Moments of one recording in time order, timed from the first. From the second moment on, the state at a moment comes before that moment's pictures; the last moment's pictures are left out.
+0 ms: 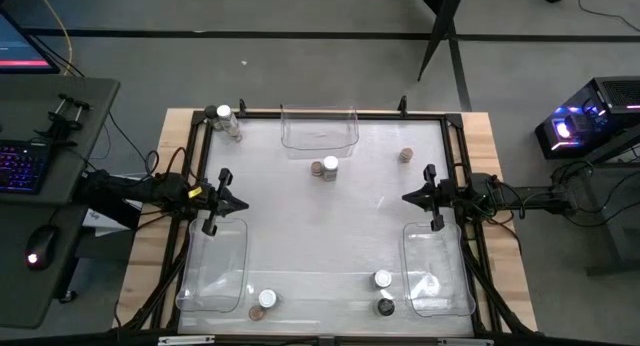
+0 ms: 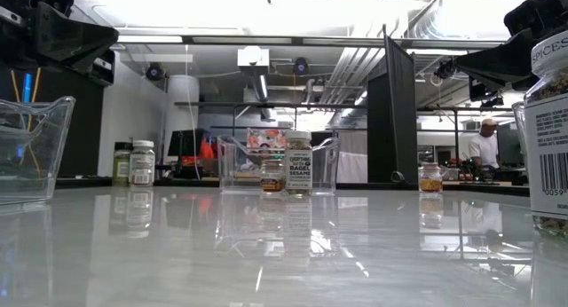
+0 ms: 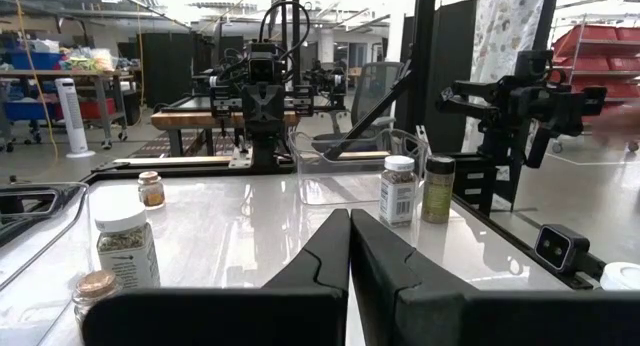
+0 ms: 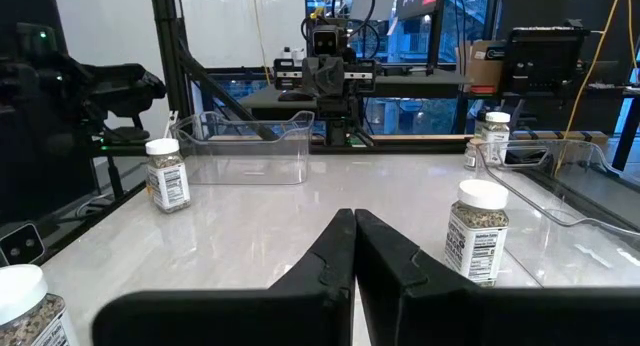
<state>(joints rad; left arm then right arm) -0.17 0.00 0.01 0.05 -0.02 0.00 0.03 0.01 0.01 0.02 0.00 0.00</state>
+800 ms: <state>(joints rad) -0.17 0.00 0.01 0.05 -0.02 0.00 0.00 0.38 0.23 0.61 0.31 0.47</state>
